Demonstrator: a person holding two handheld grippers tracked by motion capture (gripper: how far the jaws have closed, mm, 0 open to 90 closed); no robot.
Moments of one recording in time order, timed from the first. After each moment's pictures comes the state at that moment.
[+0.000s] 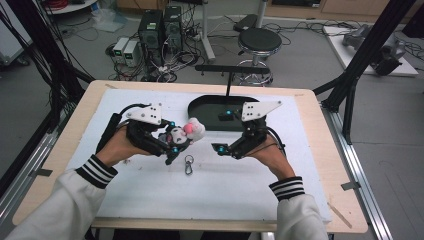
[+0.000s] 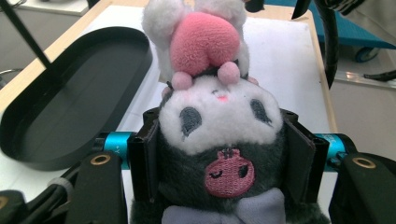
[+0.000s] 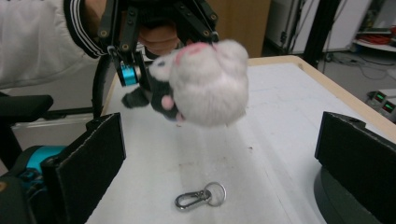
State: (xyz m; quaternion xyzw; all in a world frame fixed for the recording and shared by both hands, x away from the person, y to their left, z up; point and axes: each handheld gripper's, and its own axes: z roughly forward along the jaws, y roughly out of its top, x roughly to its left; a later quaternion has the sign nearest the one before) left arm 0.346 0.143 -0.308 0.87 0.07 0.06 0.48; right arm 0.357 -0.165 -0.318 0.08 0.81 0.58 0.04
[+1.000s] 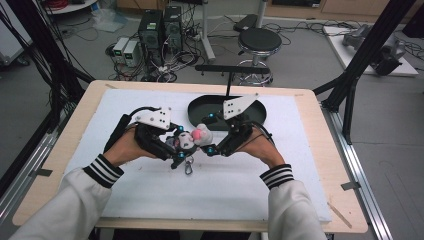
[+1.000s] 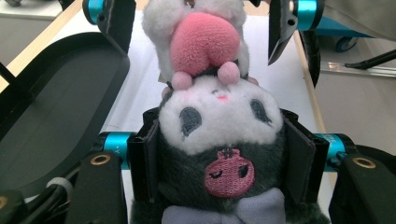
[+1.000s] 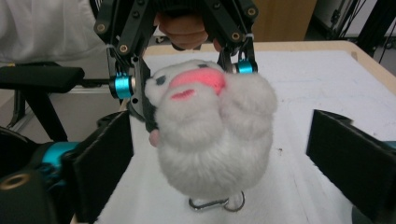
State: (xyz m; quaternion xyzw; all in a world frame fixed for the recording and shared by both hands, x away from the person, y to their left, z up) left arm 0.345 0.128 -0.312 0.88 0.04 0.04 0.48; right arm 0.376 -0.133 -0.319 0.01 0.84 0.54 -0.01
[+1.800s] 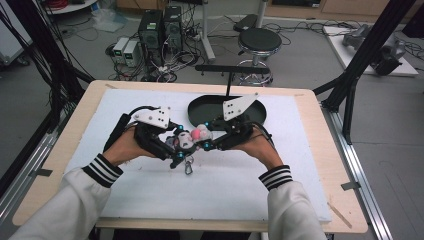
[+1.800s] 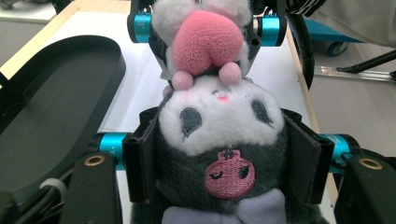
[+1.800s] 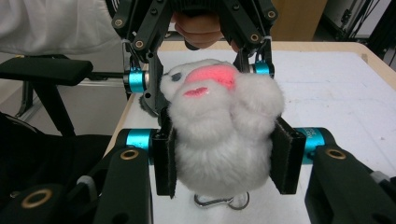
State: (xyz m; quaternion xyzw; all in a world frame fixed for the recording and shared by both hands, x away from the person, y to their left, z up) left arm 0.349 0.130 -0.314 0.87 0.04 0.03 0.49; right arm 0.372 -0.133 -0.315 0.00 0.85 0.53 -0.01
